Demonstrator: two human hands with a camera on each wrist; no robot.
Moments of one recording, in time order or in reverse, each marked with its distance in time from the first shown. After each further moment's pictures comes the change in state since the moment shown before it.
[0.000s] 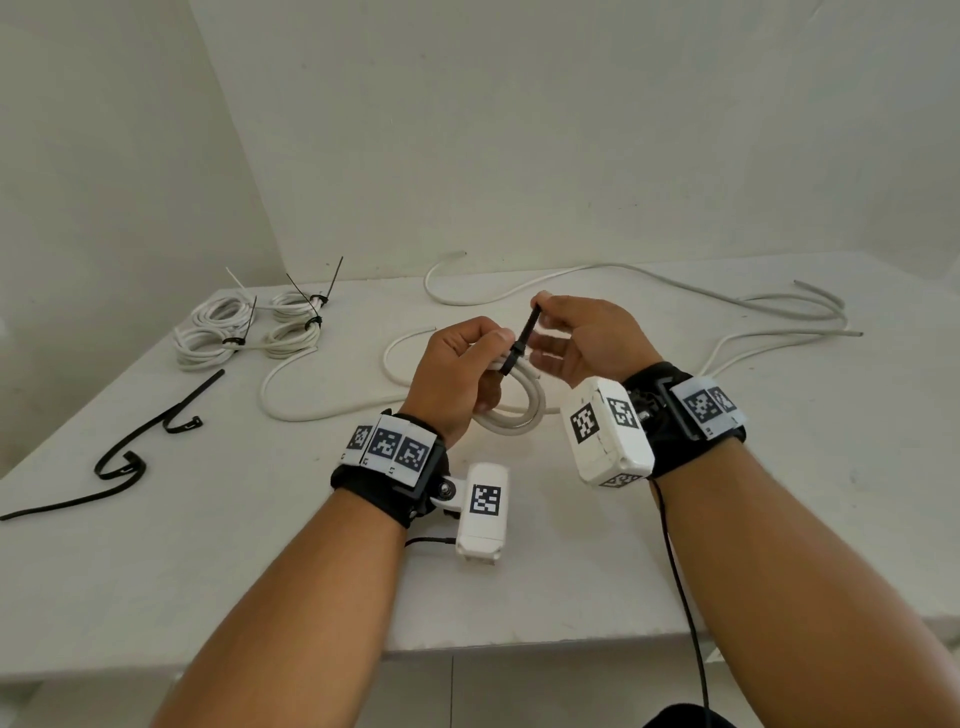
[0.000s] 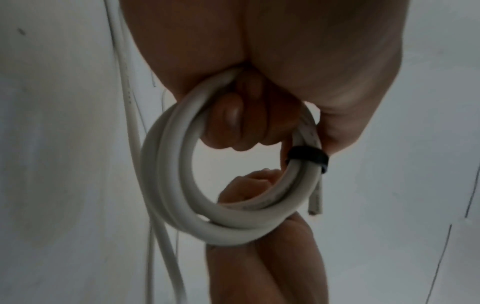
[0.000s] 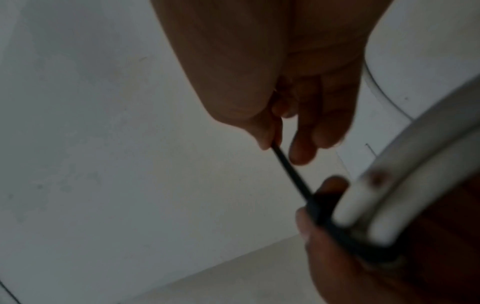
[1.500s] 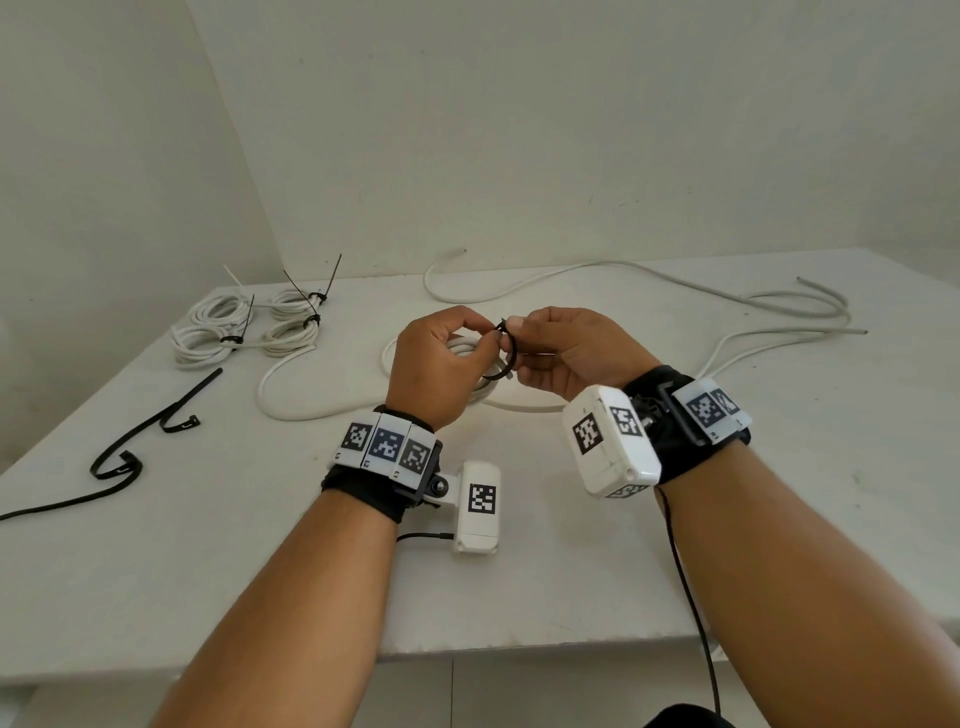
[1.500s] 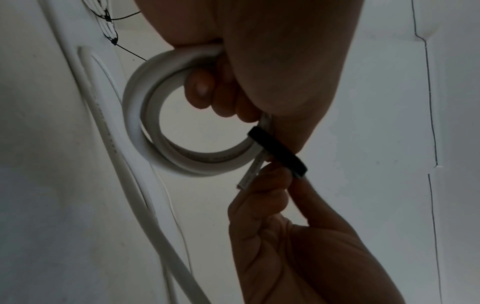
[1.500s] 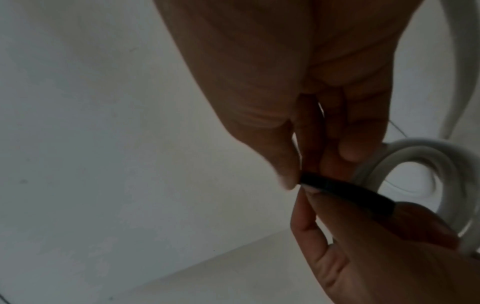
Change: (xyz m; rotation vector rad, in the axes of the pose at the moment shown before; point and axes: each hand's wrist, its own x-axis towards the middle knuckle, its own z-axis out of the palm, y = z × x) left_hand 0.002 0.009 -0.011 0.646 0.253 0.228; right_hand -0.006 0.009 -0.003 -0.056 -0.206 0.016
